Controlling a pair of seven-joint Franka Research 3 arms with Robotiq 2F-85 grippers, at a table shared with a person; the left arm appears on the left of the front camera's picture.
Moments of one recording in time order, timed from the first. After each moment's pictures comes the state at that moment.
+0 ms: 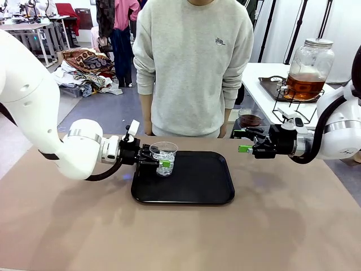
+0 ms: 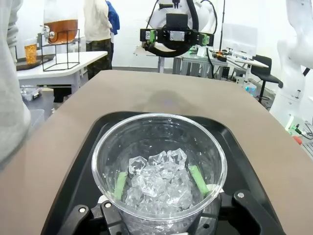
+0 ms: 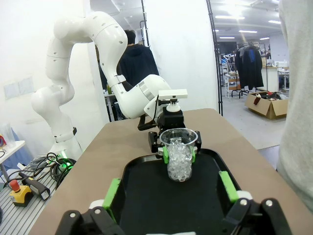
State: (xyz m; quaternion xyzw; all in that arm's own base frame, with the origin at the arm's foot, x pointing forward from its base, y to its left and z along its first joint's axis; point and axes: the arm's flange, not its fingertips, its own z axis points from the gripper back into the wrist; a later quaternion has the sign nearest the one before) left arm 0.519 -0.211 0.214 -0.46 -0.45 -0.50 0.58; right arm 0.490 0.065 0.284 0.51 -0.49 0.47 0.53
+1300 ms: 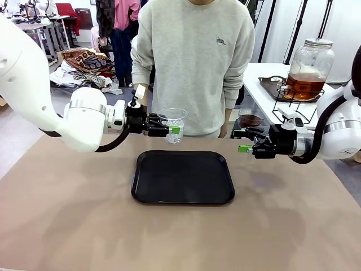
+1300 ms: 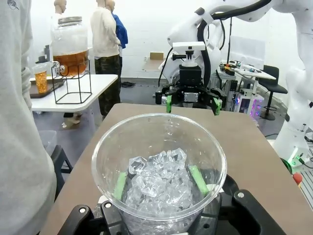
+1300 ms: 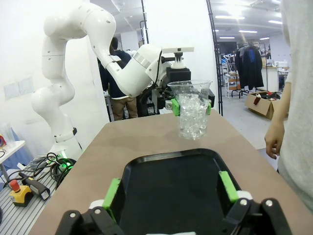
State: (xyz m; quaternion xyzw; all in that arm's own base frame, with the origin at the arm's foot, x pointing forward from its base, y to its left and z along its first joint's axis) left arm 0.542 -0.239 0.328 -0.45 -0.47 -0.49 0.57; right arm 0.490 0.065 0.284 0.51 -0.49 0.47 0.53
